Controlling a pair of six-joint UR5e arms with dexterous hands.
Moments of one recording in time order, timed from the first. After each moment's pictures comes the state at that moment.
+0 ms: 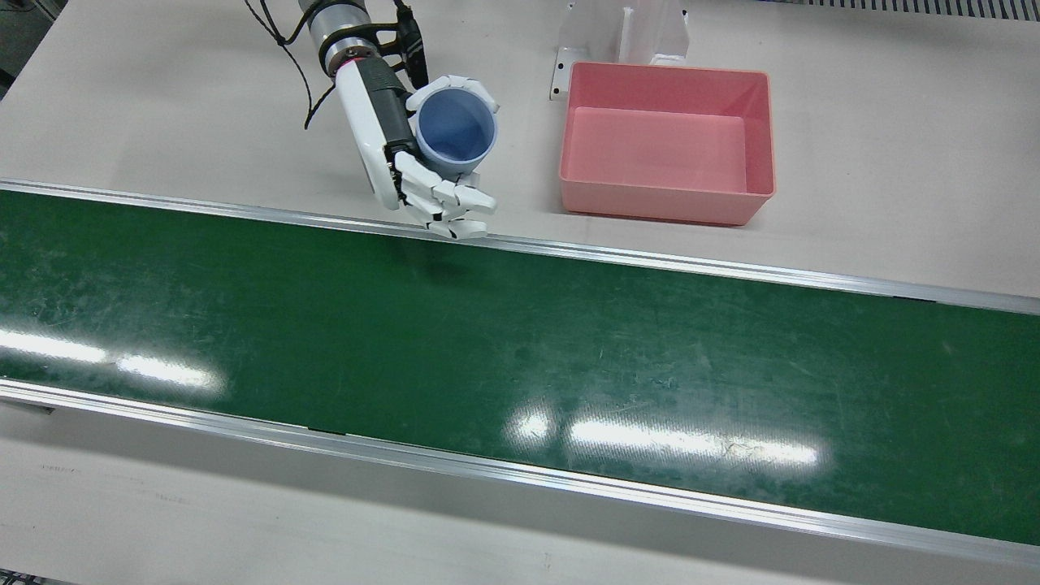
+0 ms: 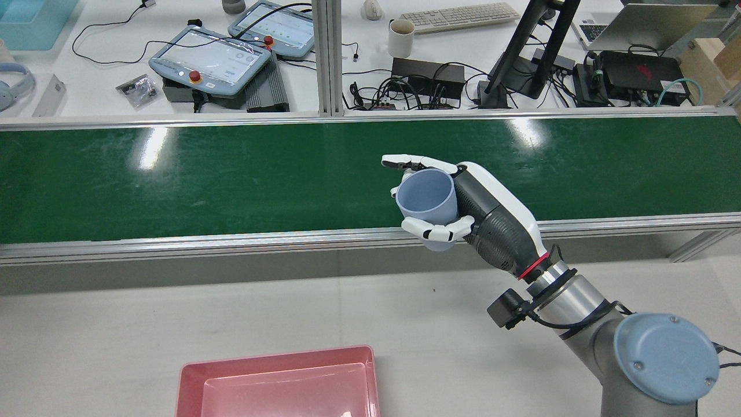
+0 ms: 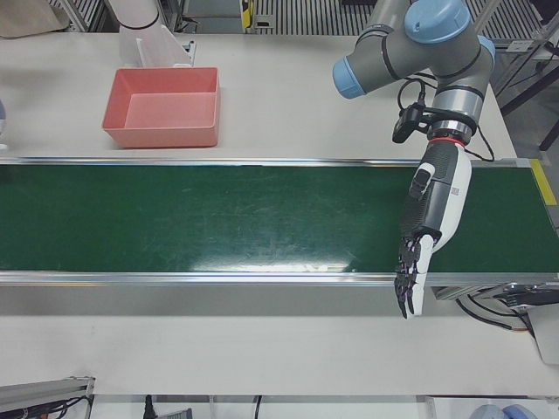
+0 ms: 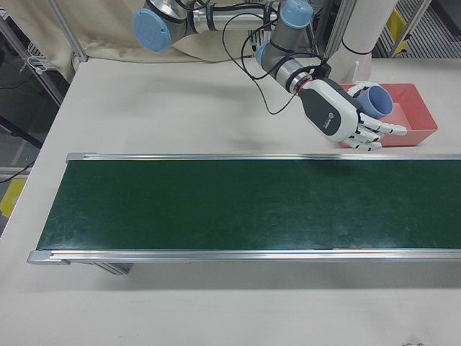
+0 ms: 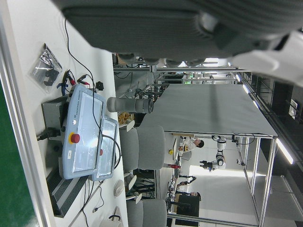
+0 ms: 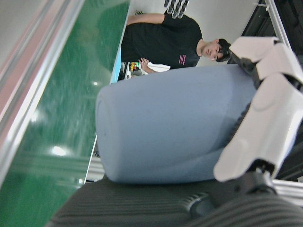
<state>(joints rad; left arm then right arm) -1.41 -1.80 -1.69 0.28 1.80 0.00 0.42 -1.30 2.24 -3.53 -0.89 -0.54</state>
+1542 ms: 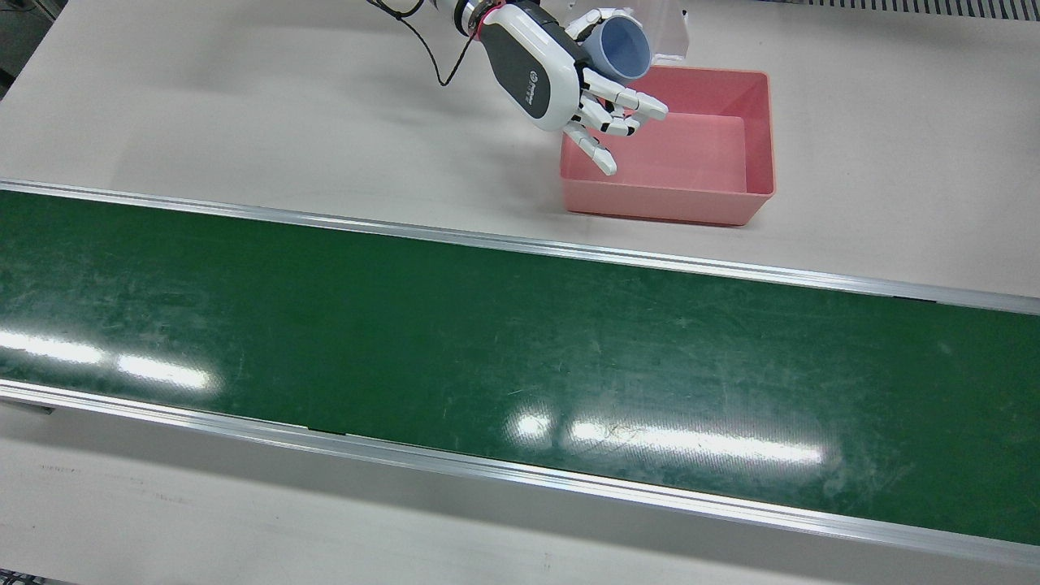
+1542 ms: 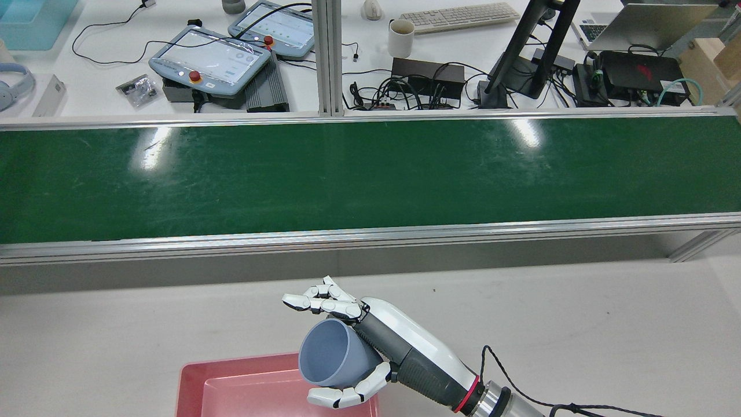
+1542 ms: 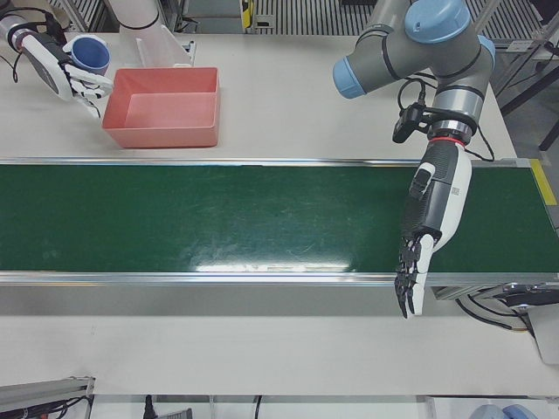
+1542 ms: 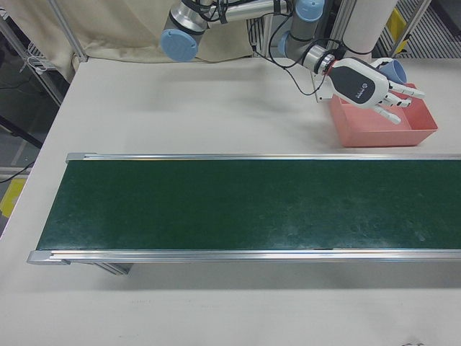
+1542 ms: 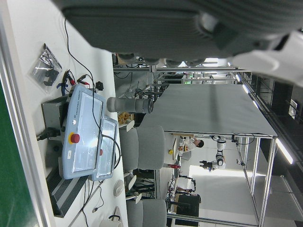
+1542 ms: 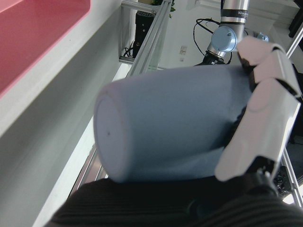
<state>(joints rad) -1.41 -1.80 -1.69 0.28 1.80 0.00 0.08 -1.27 2.25 -3.39 -0.87 -0.92</state>
